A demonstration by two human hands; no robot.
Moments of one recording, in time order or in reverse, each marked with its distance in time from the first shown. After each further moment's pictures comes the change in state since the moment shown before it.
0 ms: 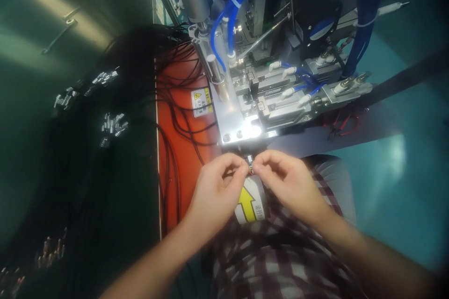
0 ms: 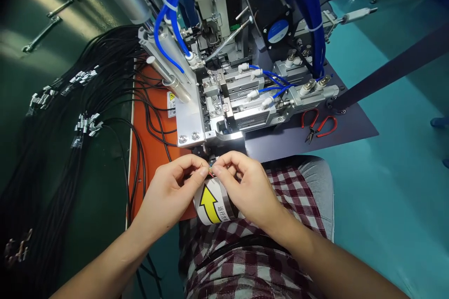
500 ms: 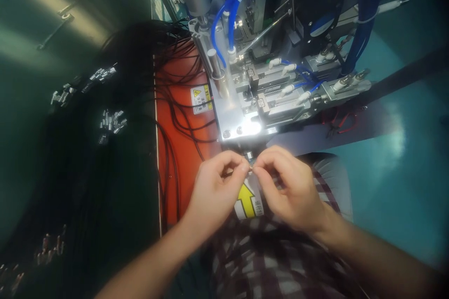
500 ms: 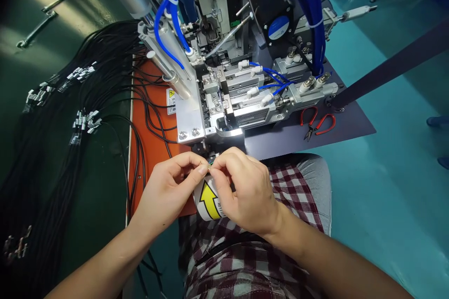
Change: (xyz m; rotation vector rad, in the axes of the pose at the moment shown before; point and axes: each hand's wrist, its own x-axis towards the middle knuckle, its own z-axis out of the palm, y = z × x) left_hand -0.003 0.003 0.000 -0.067 0.021 -0.023; right_hand -0.007 0.000 0.001 -0.296 0.065 -0.460
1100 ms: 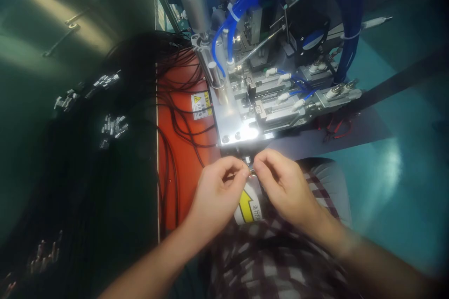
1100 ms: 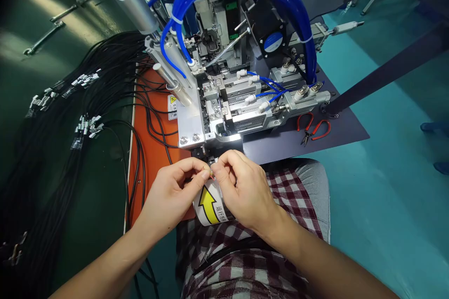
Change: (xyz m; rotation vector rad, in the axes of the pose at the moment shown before) left_hand -0.001 -0.001 0.003 0.024 -0.006 0.007; right_hand 0.005 0.002 -0.002 -0.018 -0.085 0.238
